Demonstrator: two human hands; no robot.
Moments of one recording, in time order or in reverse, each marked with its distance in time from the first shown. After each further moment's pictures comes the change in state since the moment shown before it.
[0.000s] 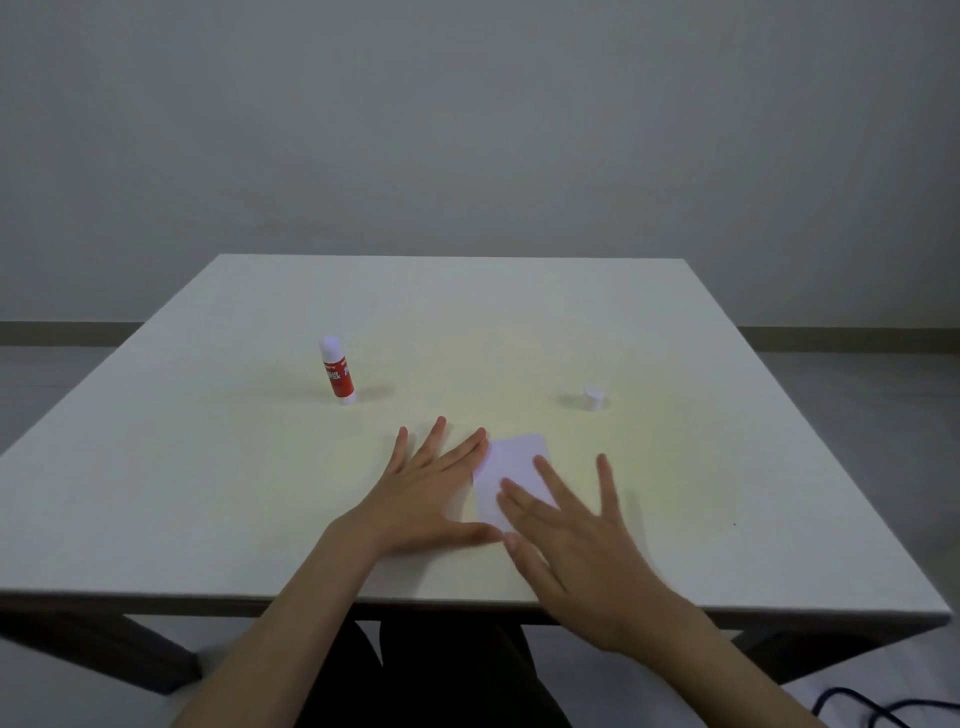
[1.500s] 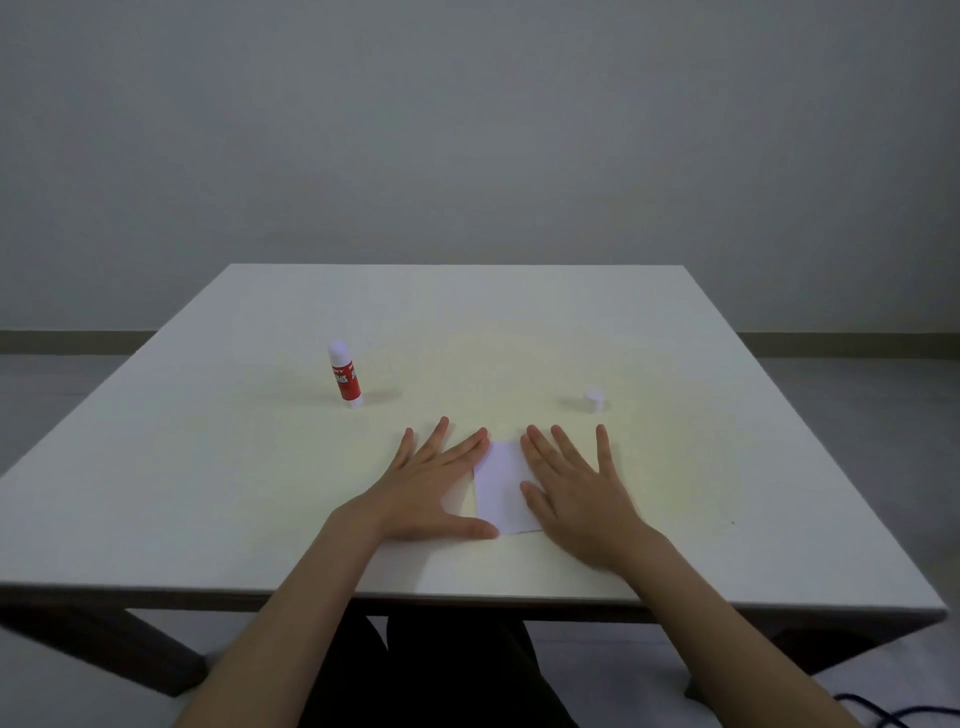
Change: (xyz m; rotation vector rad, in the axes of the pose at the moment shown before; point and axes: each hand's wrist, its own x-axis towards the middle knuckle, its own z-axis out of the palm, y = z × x) left_hand 0.001 -0.007 -0.006 -0.070 -0.060 0.013; right_hand 0.044 0.046 0.025 -0.093 -0.046 0.141
